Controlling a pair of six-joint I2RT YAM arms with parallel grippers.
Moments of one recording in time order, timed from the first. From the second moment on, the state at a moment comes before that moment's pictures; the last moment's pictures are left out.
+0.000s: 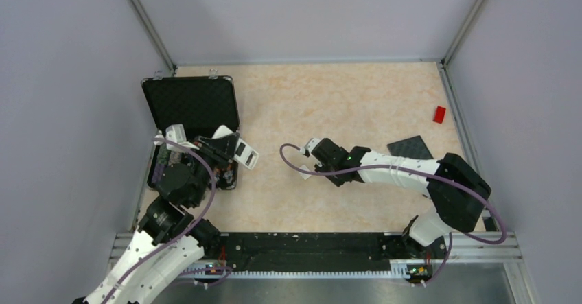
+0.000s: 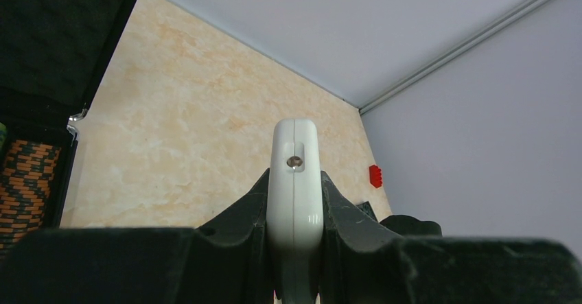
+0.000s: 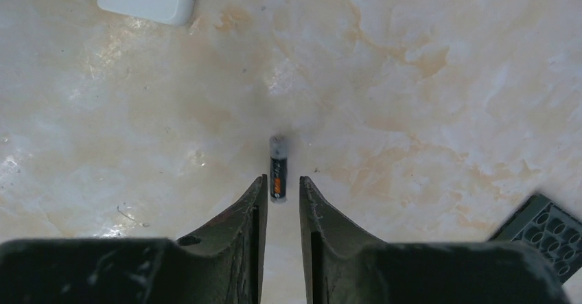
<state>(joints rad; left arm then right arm) -0.62 0.39 0.65 -0.23 -0.36 -0.78 0.92 1.52 0.90 -0.51 0.26 -0.05</state>
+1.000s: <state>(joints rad) -0.62 0.31 0.72 -0.36 -0.37 -0.77 0.84 1.38 0.78 -0.66 0.25 1.73</state>
